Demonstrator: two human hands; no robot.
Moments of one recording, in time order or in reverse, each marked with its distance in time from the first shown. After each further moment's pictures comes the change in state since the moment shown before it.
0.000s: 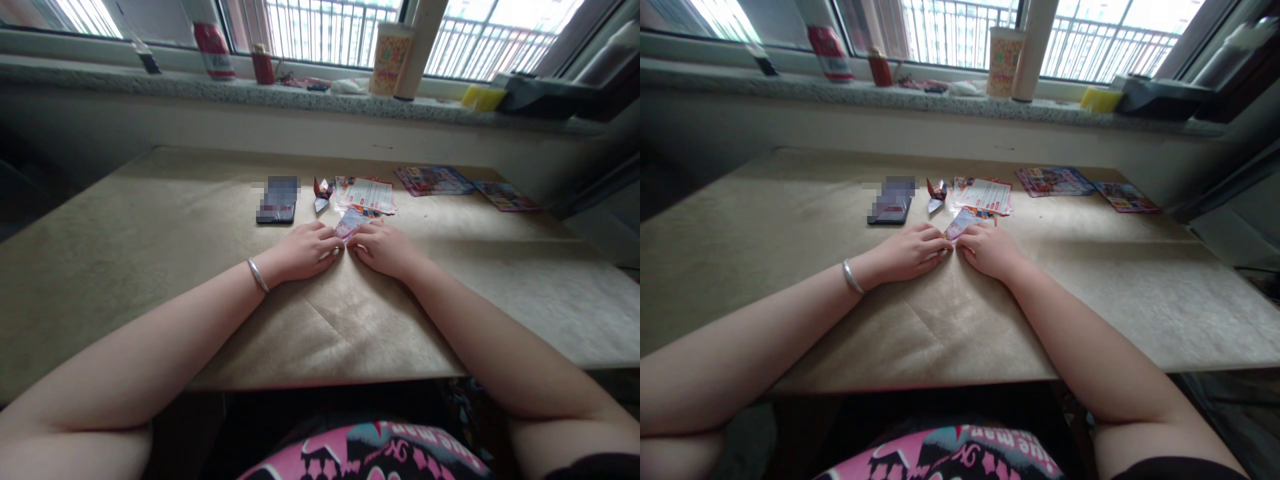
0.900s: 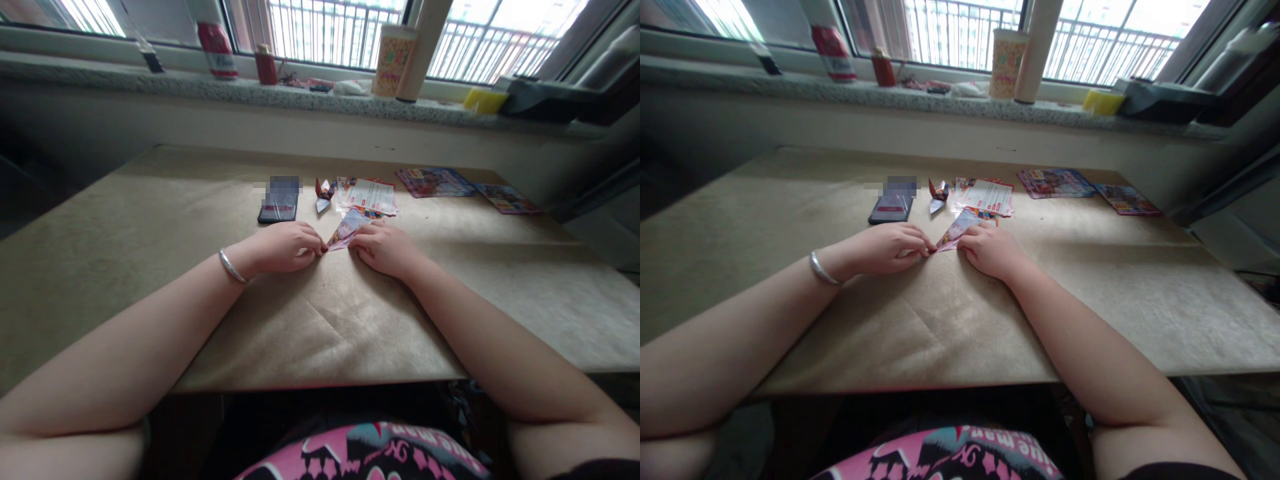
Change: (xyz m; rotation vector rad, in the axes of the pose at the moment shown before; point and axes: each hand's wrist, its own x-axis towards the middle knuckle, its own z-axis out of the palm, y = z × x) left_hand -0.014 -0.020 -0.032 -0.240 -0.149 -0.006; right_hand 0.000 0.000 -0.001 -0.048 -0.047 -0.011
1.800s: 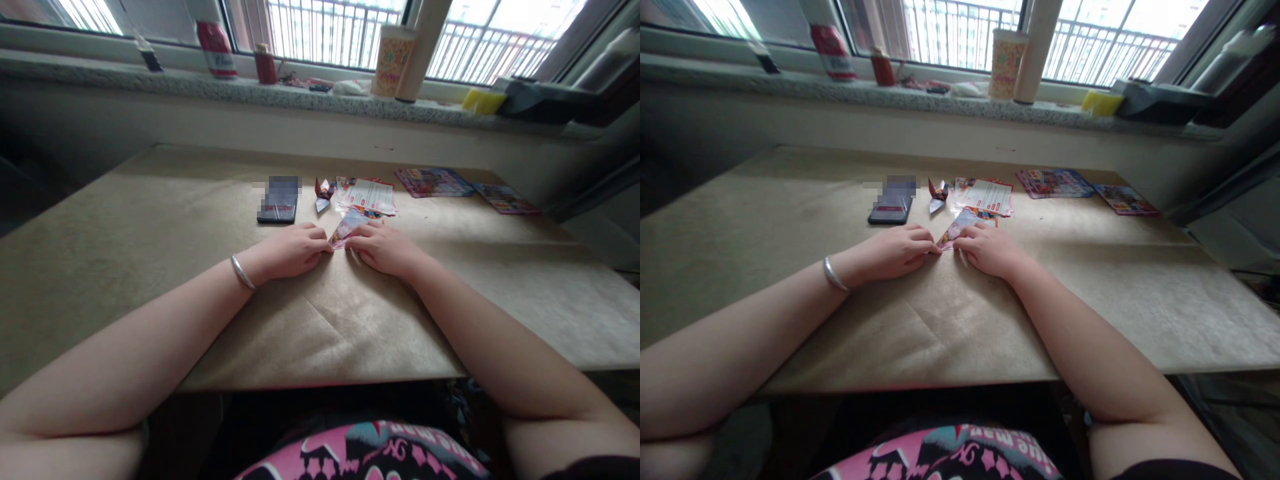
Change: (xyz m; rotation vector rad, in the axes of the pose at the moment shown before) left_hand 0.002 0.004 0.016 0.169 0.077 0.020; right_hand 0.002 0.005 -0.001 -0.010 -0.044 -0.132
